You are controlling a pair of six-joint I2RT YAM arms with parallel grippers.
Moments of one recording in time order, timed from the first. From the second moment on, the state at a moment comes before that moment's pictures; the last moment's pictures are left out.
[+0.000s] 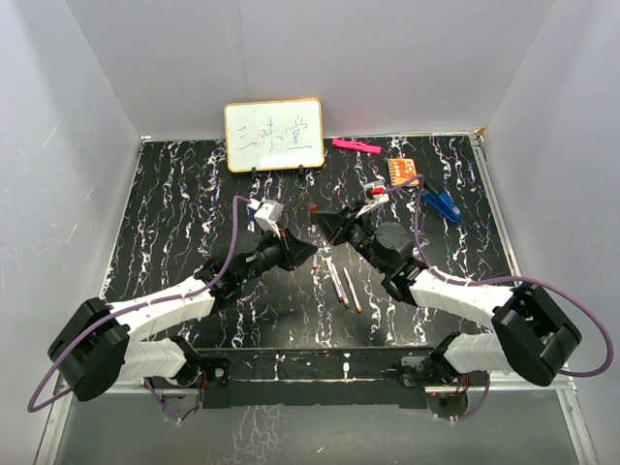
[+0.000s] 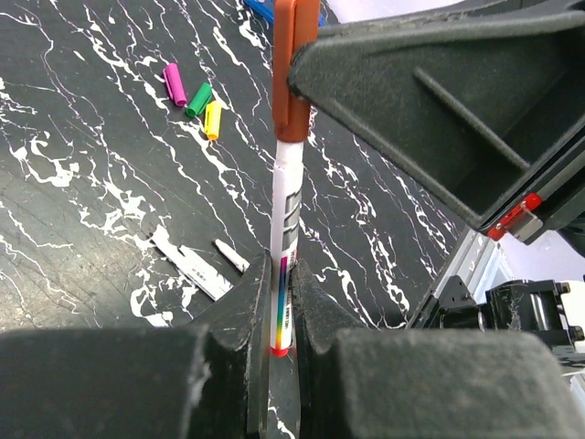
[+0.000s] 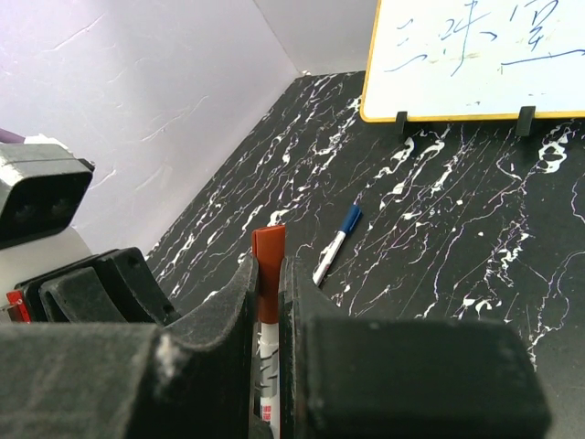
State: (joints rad) left arm -0.78 1.20 0.54 0.46 0.12 -0.61; right arm 0.73 1.28 0.57 0.80 0.05 0.54
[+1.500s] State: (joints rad) left arm -0.66 1.22 0.60 0.31 0.14 -0.55; right arm 0.87 1.41 0.70 0.65 0.27 0.53
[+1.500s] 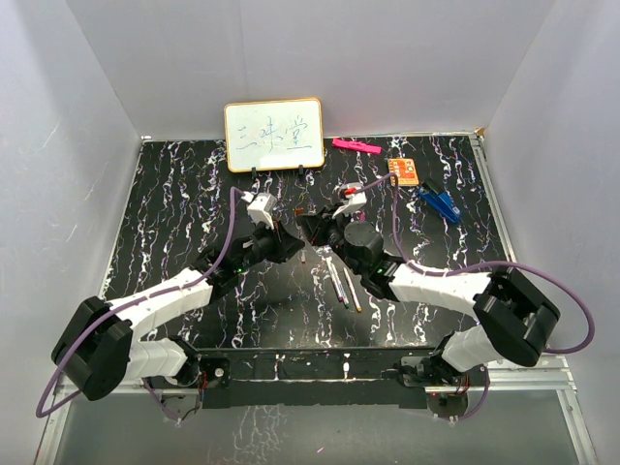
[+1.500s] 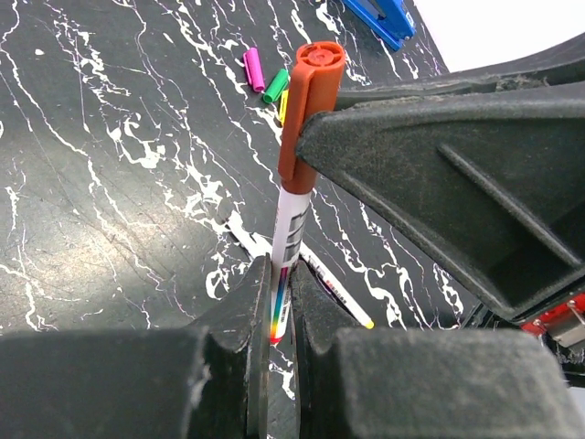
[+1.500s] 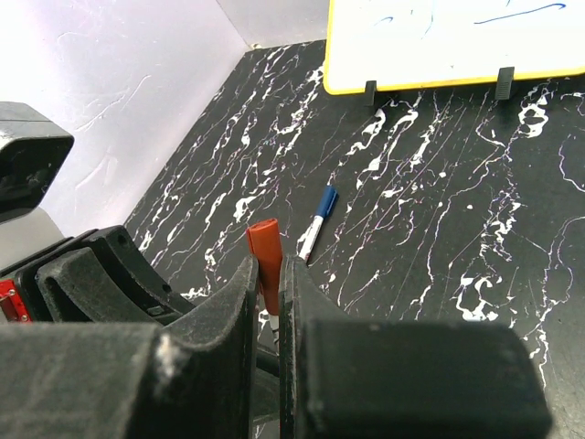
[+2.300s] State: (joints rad) left arm -0.58 1.05 0.58 0.46 -0.04 -0.56; right arm 0.98 1.51 0.78 0.21 0.25 0.55
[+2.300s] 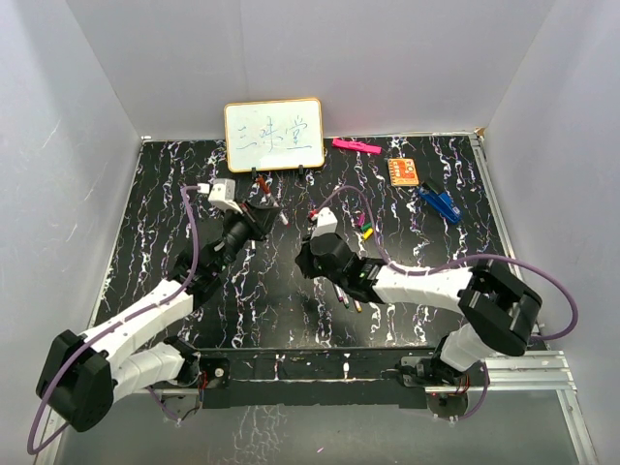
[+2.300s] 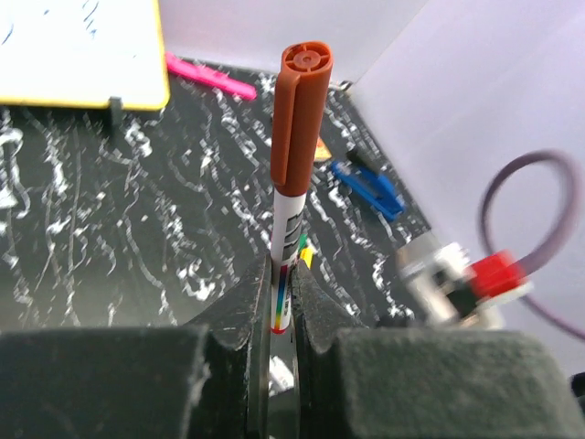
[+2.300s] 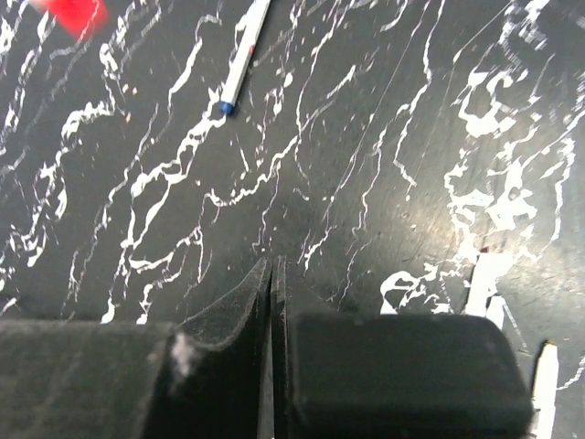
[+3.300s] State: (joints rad) left arm -0.48 1.68 1.06 -0.22 -0.15 -0.43; right arm 0.69 1.37 0.91 -0.23 0.41 0.59
